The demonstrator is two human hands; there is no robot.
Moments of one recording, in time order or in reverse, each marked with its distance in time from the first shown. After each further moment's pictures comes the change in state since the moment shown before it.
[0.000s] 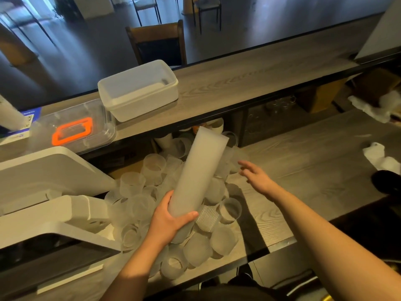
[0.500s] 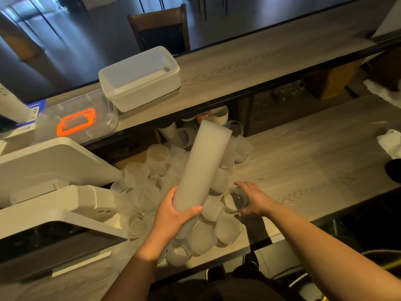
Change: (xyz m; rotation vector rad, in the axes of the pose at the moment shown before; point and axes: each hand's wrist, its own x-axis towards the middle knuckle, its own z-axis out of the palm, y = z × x) left_hand -0.012 -0.004 0.007 -0.032 0.014 -0.021; right_hand -0.014 0.079 0.046 -0.620 -0.257 -0.051
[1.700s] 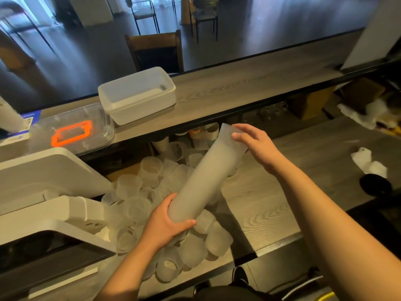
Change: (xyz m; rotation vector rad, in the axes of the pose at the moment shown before) left_hand 0.008 -0.002 -0.009 0.225 -0.071 0.115; right_hand -0.047 -0.105 -0.176 0.655 0.465 -0.236
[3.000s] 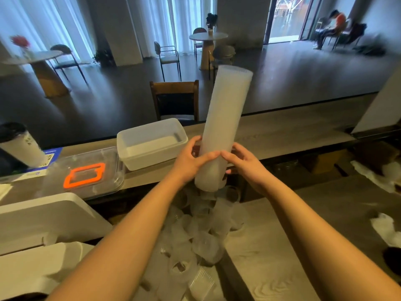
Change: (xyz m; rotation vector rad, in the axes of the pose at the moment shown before) left_hand 0.180 0.197 -0.075 -0.298 0.125 0.200; right_hand 0.091 -0.068 -0.004 0.155 -0.199 -0.091
